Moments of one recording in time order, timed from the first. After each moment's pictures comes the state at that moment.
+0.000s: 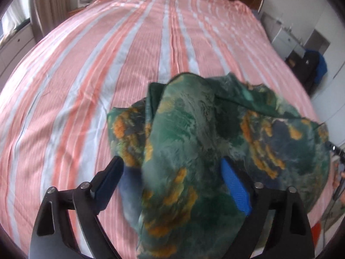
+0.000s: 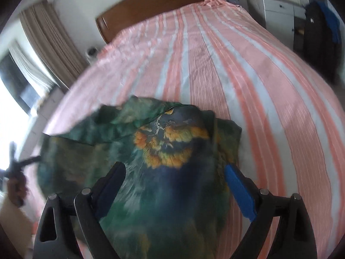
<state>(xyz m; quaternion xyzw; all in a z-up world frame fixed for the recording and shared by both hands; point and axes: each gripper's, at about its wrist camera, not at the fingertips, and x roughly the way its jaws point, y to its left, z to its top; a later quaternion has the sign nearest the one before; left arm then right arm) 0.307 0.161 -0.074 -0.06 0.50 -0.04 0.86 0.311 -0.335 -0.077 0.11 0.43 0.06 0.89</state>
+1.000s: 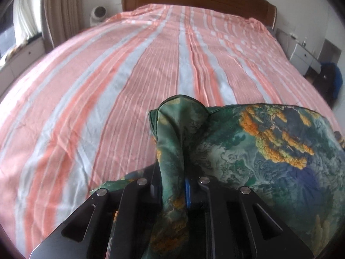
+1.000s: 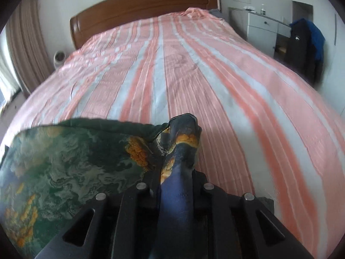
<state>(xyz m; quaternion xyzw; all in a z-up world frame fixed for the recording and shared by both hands) 0.402 0.177 -0.146 -0.07 0.41 0.01 0.91 0.440 -0.327 -0.149 0.07 0.37 -0.05 0.92</state>
